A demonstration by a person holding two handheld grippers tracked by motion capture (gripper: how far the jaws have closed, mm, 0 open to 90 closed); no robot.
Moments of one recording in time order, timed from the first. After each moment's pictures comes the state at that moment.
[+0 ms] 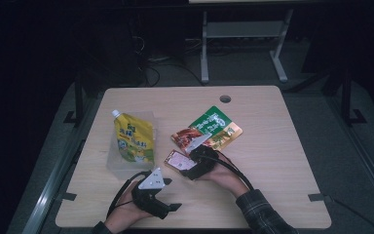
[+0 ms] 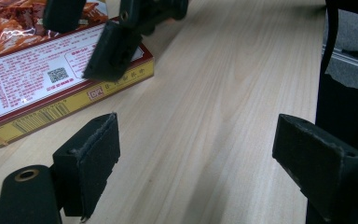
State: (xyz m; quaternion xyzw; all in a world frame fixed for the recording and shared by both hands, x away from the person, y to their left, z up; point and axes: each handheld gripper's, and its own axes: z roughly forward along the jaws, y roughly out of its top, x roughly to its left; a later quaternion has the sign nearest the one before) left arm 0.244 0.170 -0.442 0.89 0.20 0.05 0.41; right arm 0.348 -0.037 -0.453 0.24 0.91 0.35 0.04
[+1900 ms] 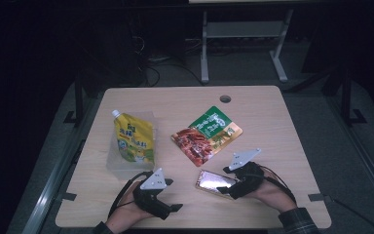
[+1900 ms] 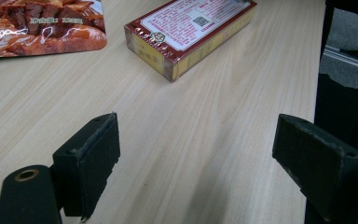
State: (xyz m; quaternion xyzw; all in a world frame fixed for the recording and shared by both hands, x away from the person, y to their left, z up) left arm 0.243 0.166 -0.443 0.89 0.19 0.04 0.41; right arm 0.282 -0.152 -0.430 0.22 0.90 0.37 0.04
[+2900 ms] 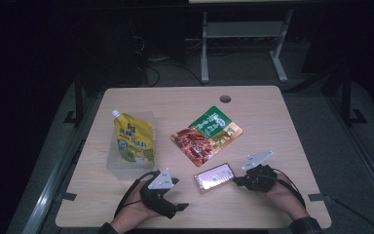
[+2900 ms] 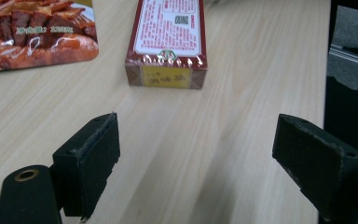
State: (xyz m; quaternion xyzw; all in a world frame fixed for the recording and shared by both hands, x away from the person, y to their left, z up) left arm 0.249 0.145 -0.448 0.89 0.19 0.05 0.41; right arm 0.289 -0.190 -0.454 0.27 0.90 0.33 0.04
